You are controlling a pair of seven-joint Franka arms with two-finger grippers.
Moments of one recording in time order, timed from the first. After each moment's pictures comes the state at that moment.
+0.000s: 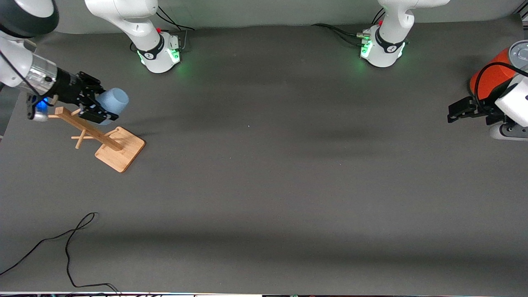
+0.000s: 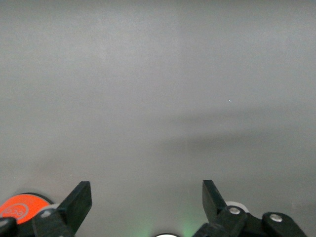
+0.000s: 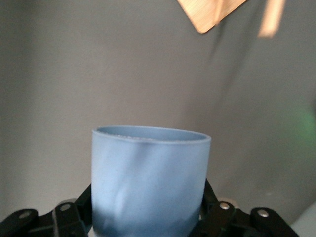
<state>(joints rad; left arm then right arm) -0.04 0.06 0.01 -1.55 -0.01 1.51 0.05 -0.03 -0.22 0.07 -2.05 0.36 1.76 1.17</state>
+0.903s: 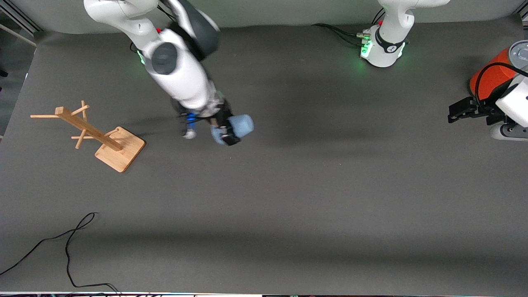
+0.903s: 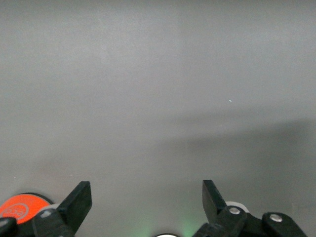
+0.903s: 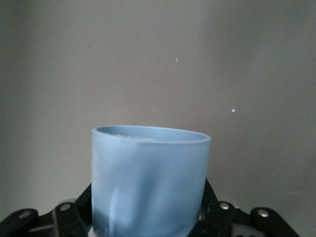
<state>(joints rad) -0.04 0.06 0.02 -1.55 -0.01 1.51 0.05 0.35 0.31 0.39 -1.75 0.02 2.18 2.06</state>
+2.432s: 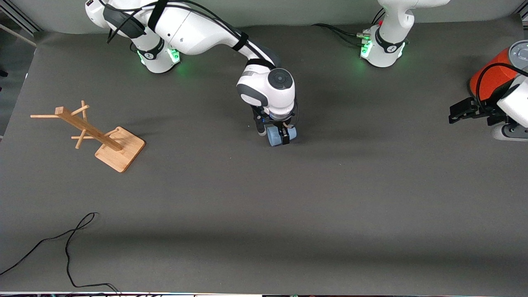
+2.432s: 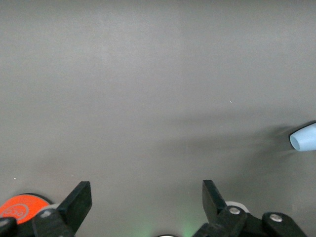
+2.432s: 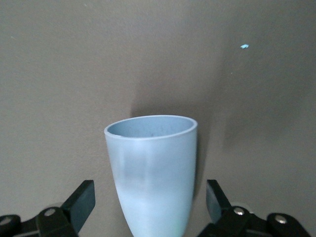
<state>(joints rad) -0.04 0.06 0.02 -1.55 -0.01 1.51 0.05 0.62 0.76 0.39 -1.54 -0.39 2.23 2.50</state>
